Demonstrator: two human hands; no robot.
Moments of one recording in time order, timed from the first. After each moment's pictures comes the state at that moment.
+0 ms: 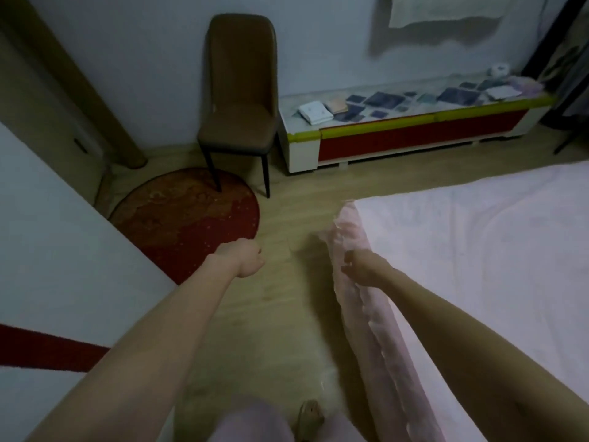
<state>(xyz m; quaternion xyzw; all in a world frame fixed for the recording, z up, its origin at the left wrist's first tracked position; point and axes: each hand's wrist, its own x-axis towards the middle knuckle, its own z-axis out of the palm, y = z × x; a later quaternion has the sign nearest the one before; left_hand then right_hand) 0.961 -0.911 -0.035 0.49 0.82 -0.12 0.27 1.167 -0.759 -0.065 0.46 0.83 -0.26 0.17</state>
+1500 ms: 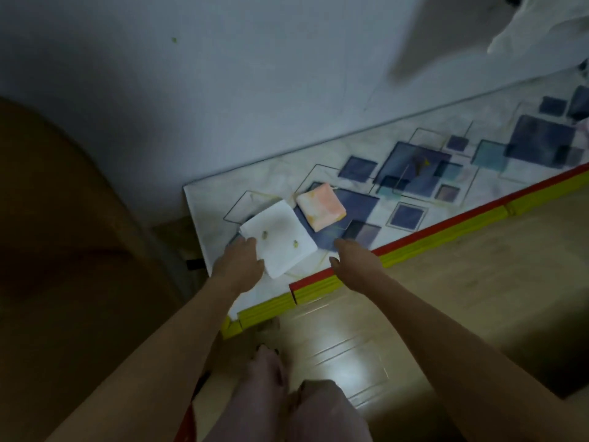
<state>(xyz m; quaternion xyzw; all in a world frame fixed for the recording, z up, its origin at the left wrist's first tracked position) 0.331 0.158 -0.278 0.45 0.81 -0.01 0.37 0.530 0.271 -0.258 0.46 0.83 -0.24 0.20</state>
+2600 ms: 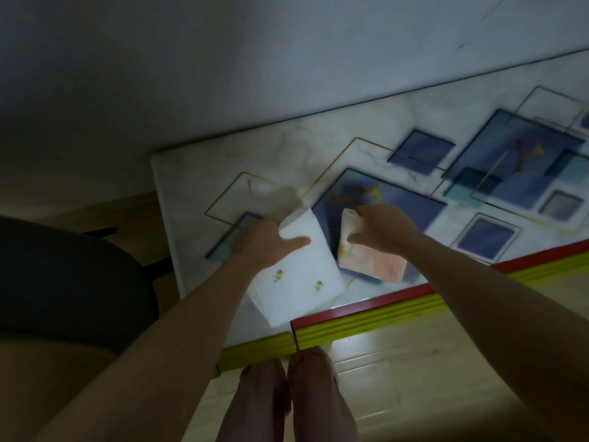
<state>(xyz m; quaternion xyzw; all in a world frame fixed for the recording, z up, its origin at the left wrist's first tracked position) 0.296 0.305 -0.478 0.31 0.85 0.07 0.42 0.466 0.471 -0.482 0.32 0.89 -0.18 0.27</state>
